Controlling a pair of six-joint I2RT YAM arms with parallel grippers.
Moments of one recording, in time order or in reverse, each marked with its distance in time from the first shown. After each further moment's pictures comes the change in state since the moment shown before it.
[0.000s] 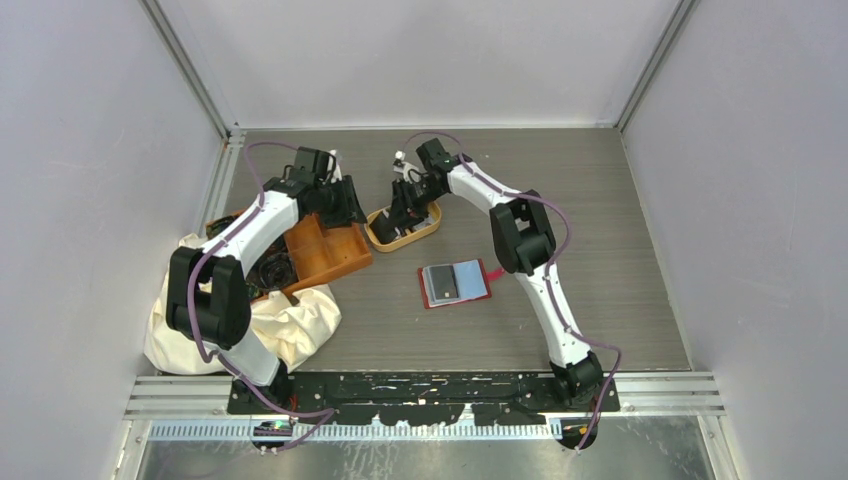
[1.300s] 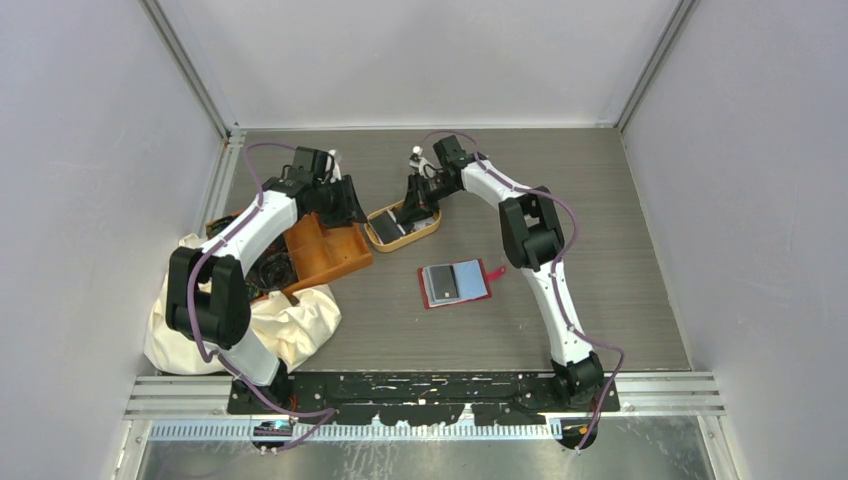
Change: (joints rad) left arm 0.010 0.000 0.000 0.000 0.030 0.000; right arm -0.078 0.000 -0.042 0.068 -0.070 0.071
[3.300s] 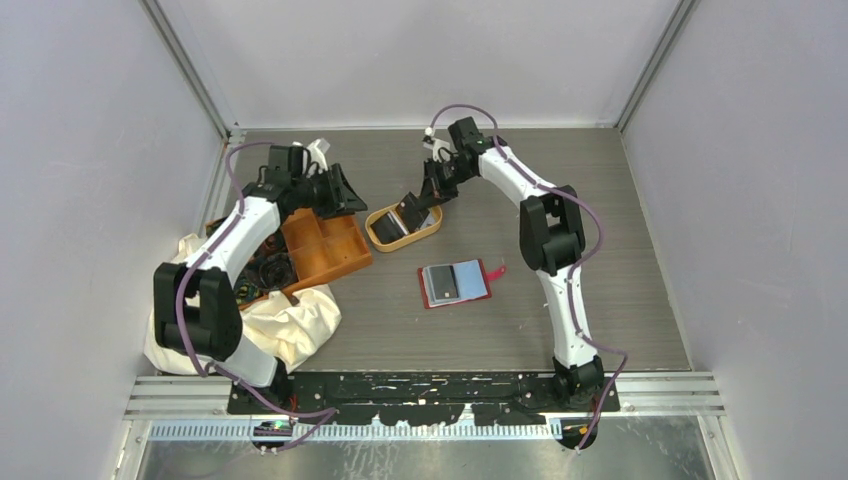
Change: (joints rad) left arm 0.087 -0.069 -0.041 0.118 0.260 -0.006; right arm -0.036 -0.173 -0.060 -0.105 0.194 -0.196
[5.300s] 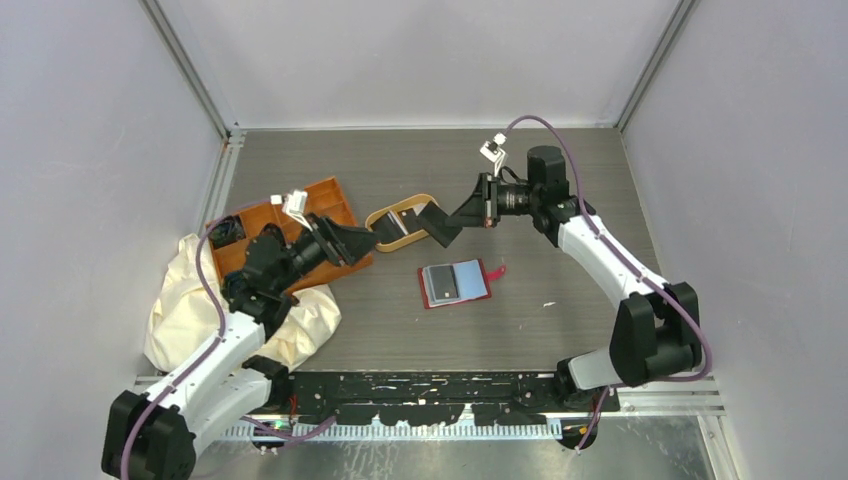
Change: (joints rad) left arm -0.154 -0.696 -0.715 0.900 0.024 -0.315; right arm -0.125 -0.909 -0.934 0.590 -0.316 0.235
